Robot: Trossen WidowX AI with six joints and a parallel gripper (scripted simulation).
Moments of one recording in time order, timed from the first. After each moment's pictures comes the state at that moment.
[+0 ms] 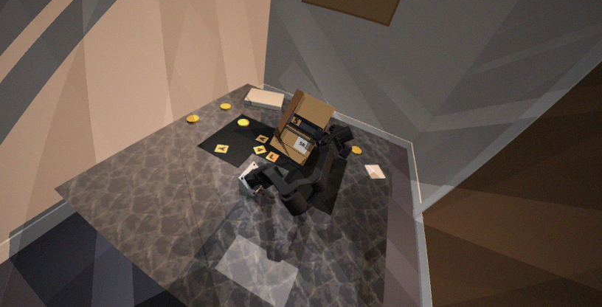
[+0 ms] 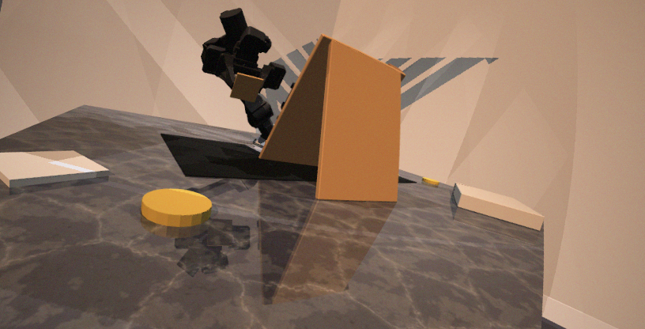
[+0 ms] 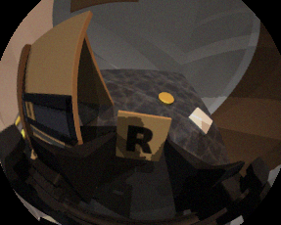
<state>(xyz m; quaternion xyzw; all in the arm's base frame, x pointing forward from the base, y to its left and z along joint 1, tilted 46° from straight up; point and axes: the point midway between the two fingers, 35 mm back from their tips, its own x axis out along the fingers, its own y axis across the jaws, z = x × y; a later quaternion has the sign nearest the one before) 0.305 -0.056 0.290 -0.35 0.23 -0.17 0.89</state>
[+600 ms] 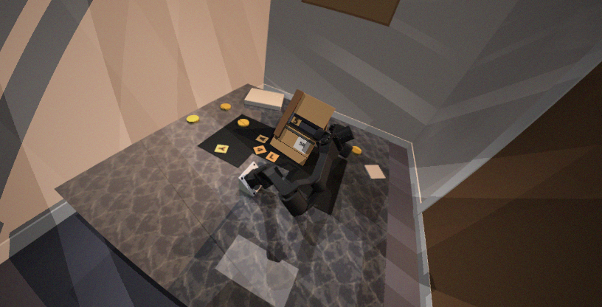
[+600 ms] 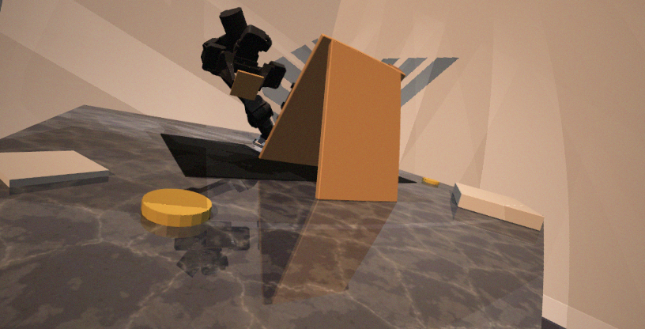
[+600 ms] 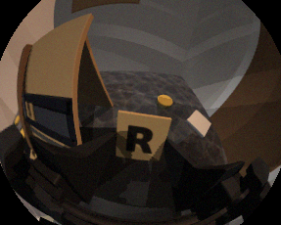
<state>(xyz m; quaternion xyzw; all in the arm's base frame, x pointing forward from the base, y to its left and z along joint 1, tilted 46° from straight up) 0.306 -0.054 0.293 -0.36 0.22 -0.16 0.89</state>
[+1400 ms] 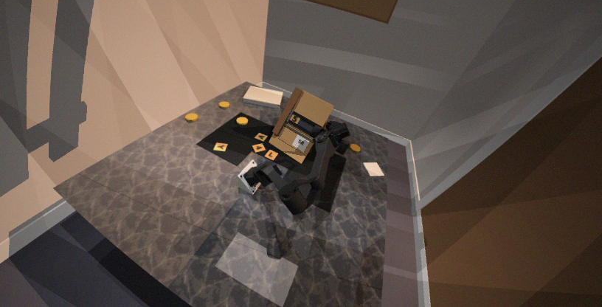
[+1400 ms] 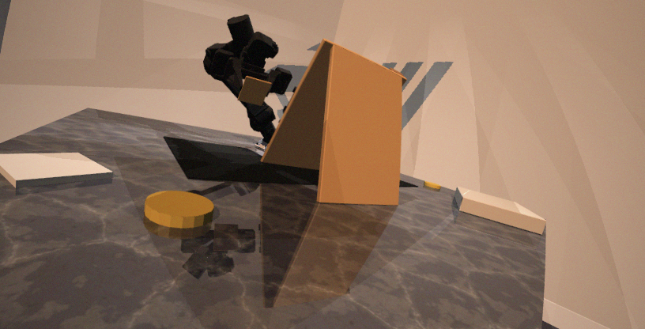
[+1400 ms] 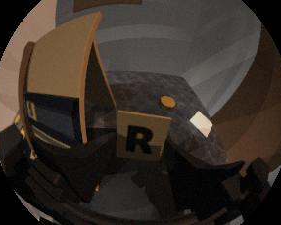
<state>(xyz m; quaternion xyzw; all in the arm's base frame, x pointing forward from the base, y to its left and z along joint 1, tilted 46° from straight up) 0.307 -0.047 0.284 -0.36 0.22 -0.16 0.89</state>
